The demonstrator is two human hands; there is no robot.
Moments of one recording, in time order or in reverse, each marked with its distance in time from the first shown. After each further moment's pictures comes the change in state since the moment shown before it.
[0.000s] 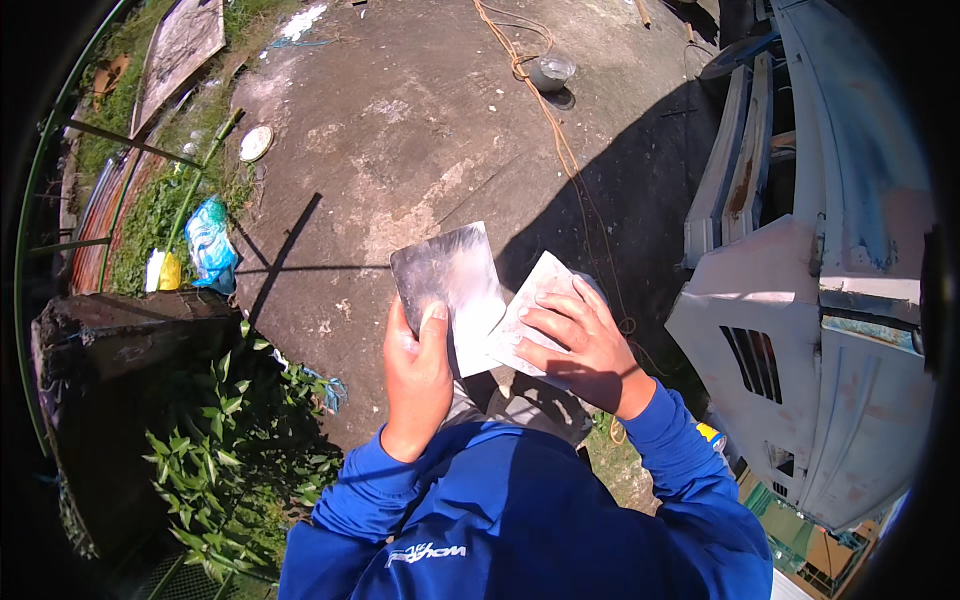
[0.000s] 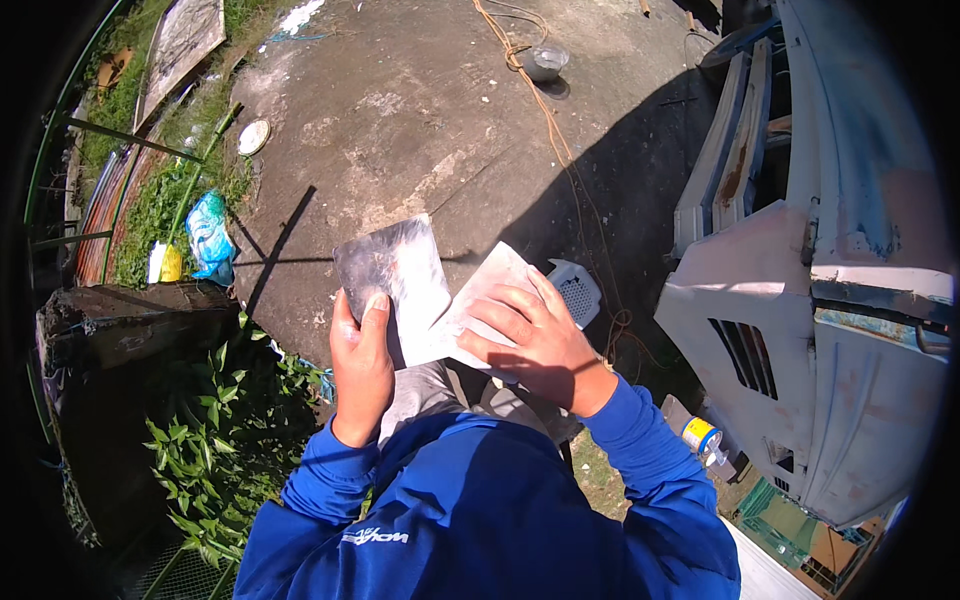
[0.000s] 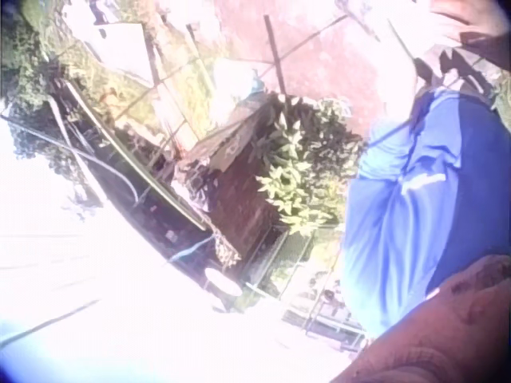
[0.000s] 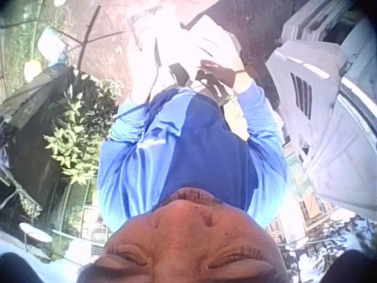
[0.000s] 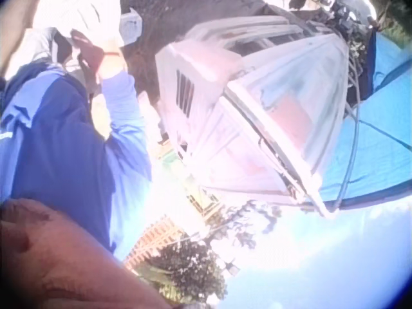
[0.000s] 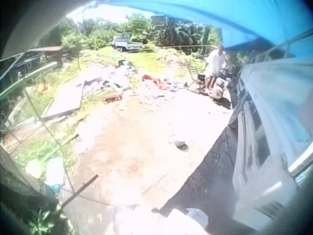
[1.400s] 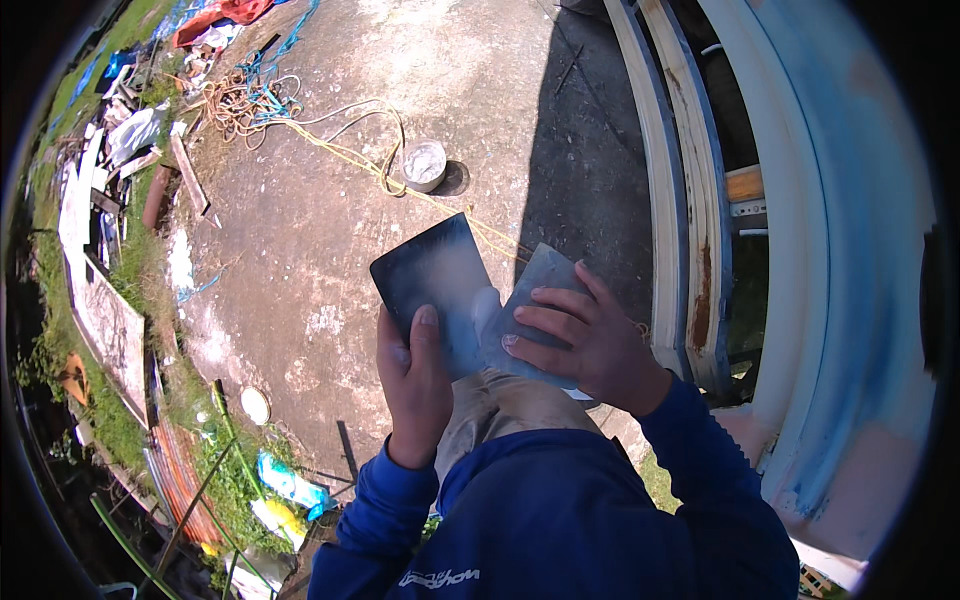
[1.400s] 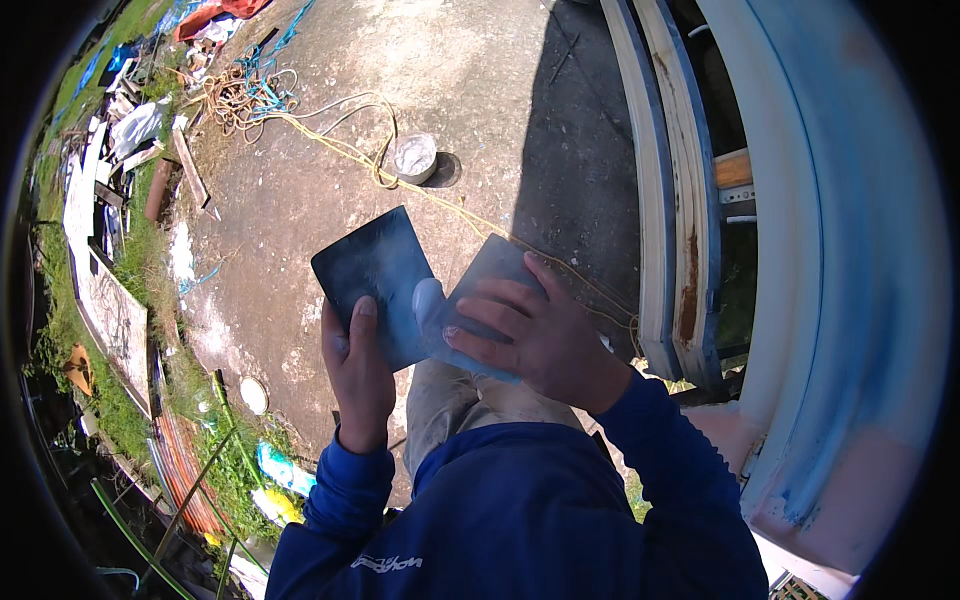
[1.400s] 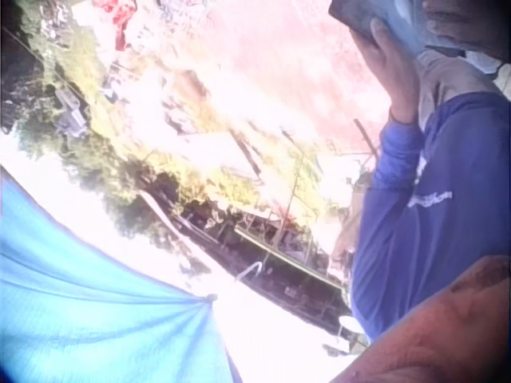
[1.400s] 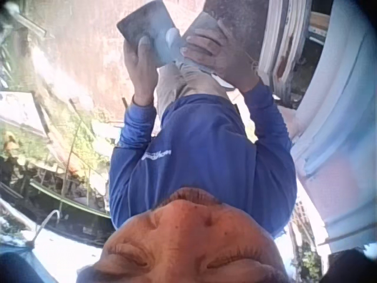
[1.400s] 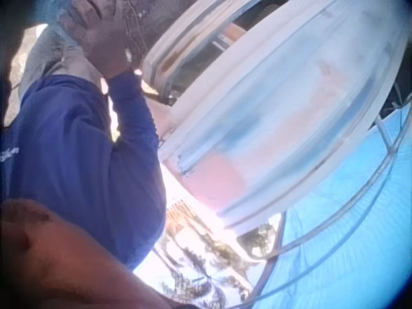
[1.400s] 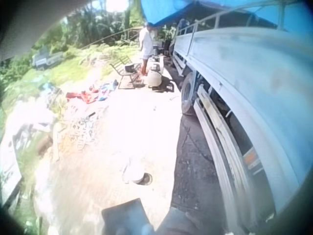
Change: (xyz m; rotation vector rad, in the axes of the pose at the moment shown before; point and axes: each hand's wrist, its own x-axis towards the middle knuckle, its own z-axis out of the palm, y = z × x) left_hand 0.553 0.095 0.461 0.048 -0.507 -0.241; right_hand 0.198 0.535 -0.189 -0.072 0.081 0.560
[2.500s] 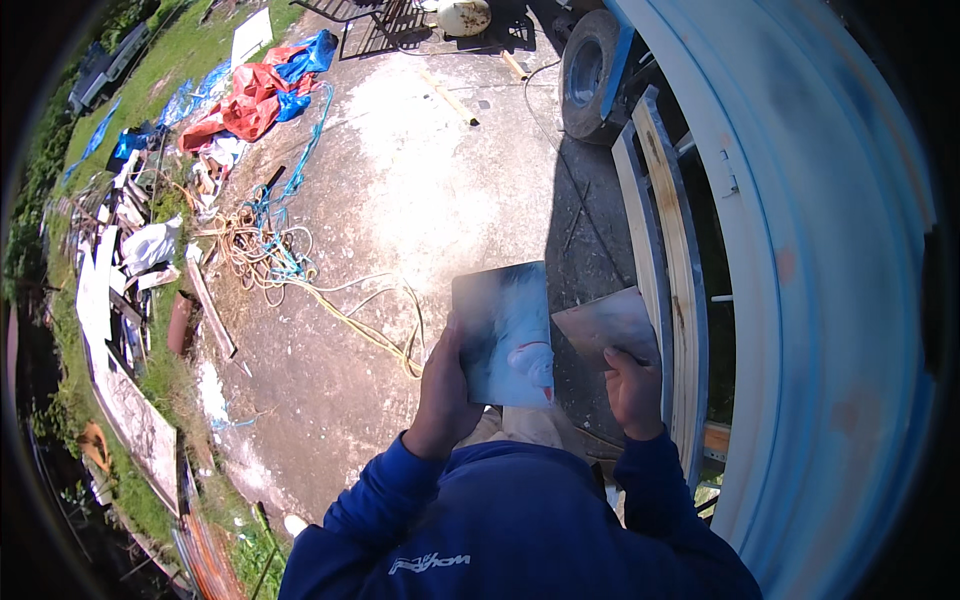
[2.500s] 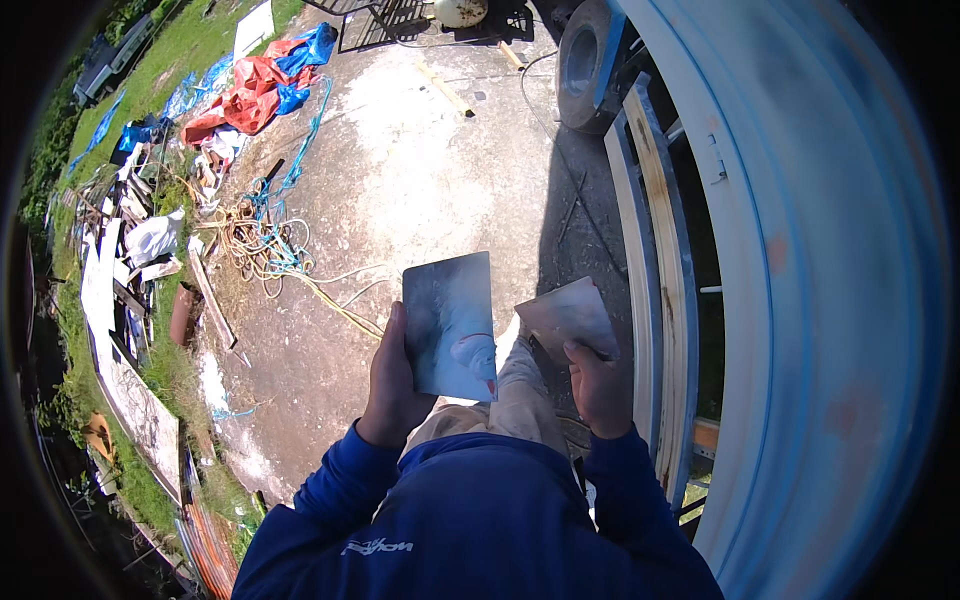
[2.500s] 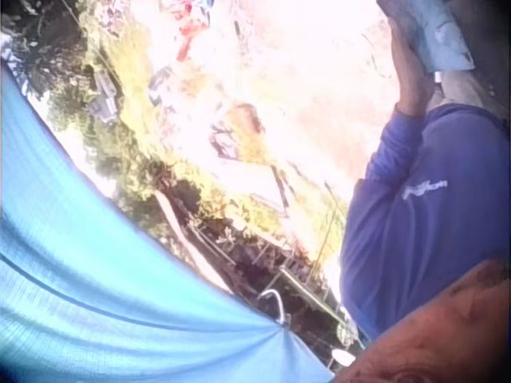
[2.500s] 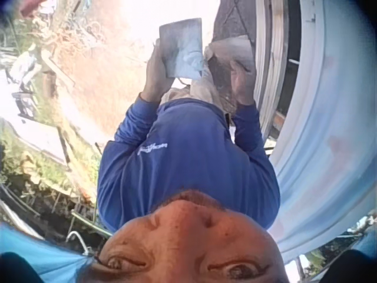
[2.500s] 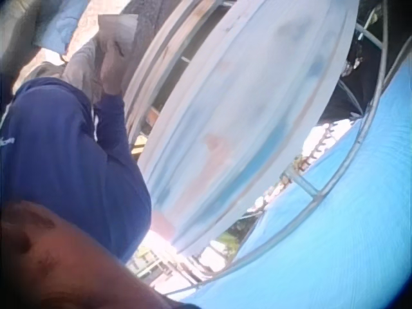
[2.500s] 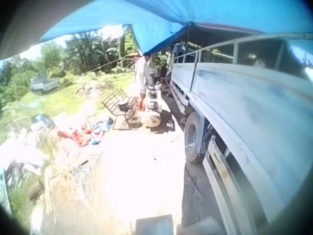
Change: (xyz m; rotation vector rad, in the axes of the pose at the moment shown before) left_hand 0.462 0.207 0.235 -0.541 -0.342 -0.508; right_hand 0.276 0.375 -0.113 1.598 1.044 0.907
